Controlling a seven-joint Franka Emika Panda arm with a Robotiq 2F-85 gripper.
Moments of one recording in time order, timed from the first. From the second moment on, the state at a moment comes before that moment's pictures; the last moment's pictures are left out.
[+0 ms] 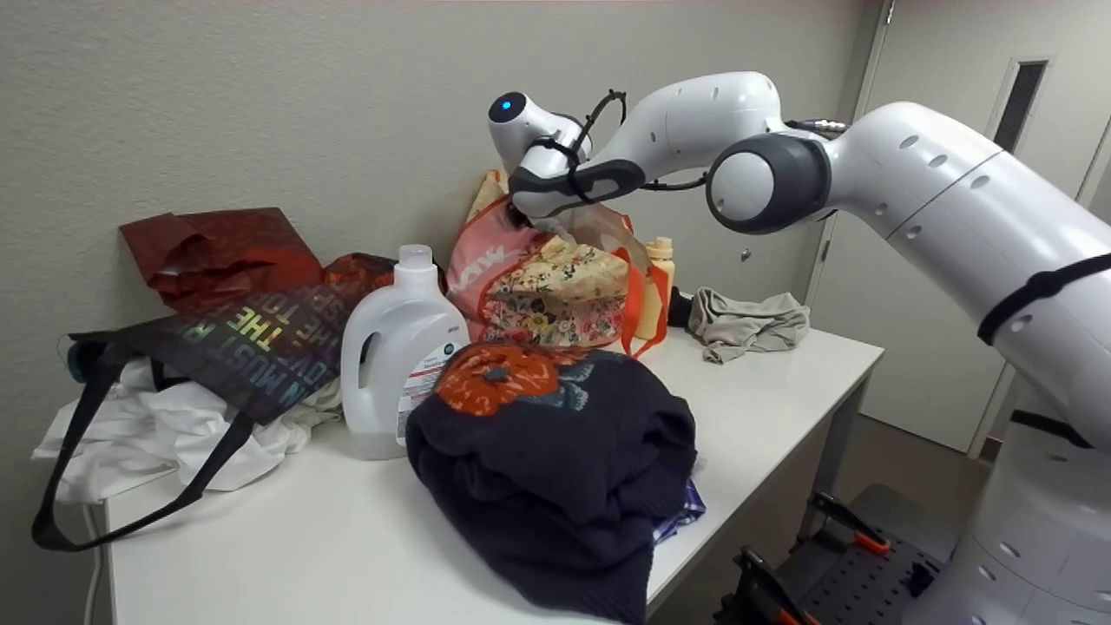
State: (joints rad) arm 0.12 0.97 -0.10 -0.77 -0.82 2.15 0.48
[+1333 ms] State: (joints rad) arm 0.11 0.83 -0.05 -0.55 -0.79 2.04 0.39
